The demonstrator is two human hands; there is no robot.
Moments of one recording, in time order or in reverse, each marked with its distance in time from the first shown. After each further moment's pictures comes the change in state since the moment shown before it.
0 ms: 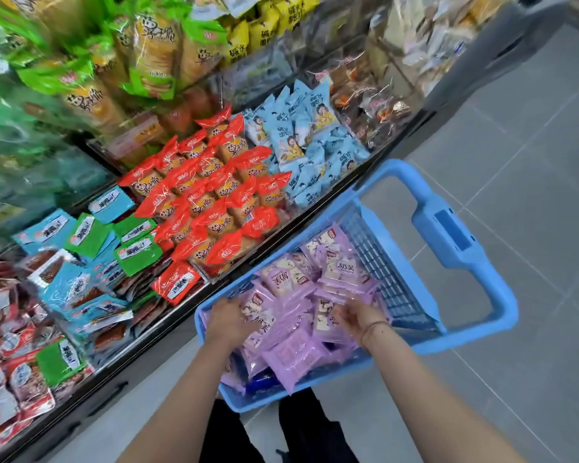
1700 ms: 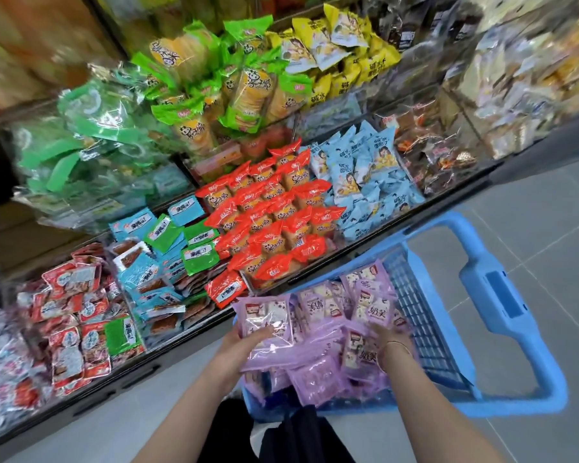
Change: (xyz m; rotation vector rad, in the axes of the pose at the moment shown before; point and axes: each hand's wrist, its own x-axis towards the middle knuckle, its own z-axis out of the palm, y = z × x) left_hand -0.082 -0.005 -0.053 -1.368 -0.105 -0.198; right_hand 0.017 -0.021 0.018 -0.548 0.100 -0.151
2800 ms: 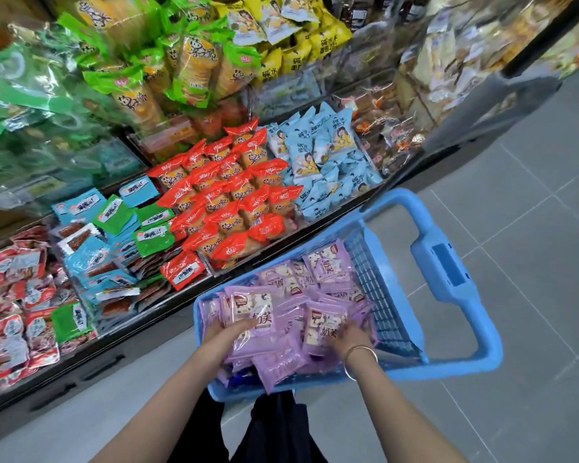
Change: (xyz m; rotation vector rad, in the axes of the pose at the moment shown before) left_hand 0.010 -0.039 0.037 0.228 0.067 -0.054; right_hand -0.034 0.030 -0.021 -0.740 0.024 -0.229
